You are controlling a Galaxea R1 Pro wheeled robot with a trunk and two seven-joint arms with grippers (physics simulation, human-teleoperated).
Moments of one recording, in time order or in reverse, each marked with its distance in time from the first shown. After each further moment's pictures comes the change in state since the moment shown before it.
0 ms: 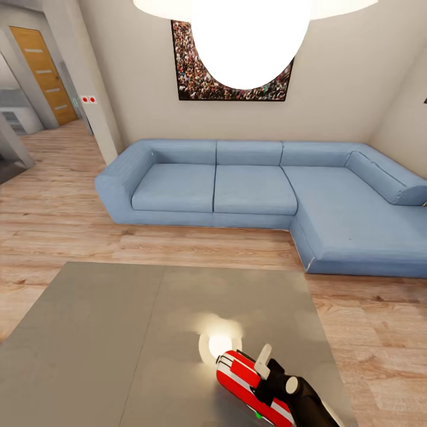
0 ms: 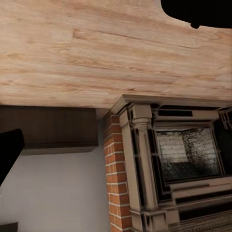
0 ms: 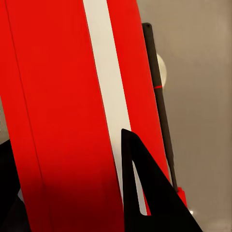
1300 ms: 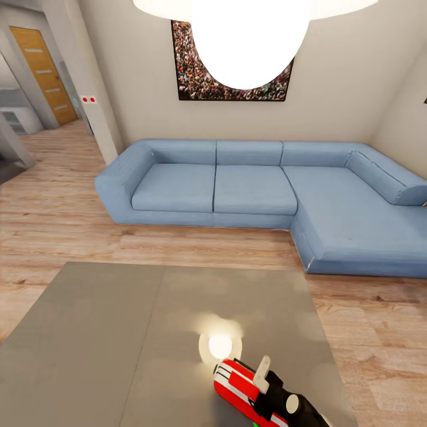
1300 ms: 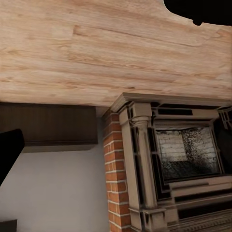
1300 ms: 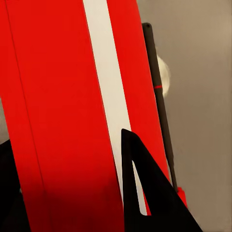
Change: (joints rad) left arm 0.000 0.000 0.000 0.018 0.002 -0.006 0.000; right arm 0.000 -0.007 -0.003 0.146 0.003 -0.126 -0.110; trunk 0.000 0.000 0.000
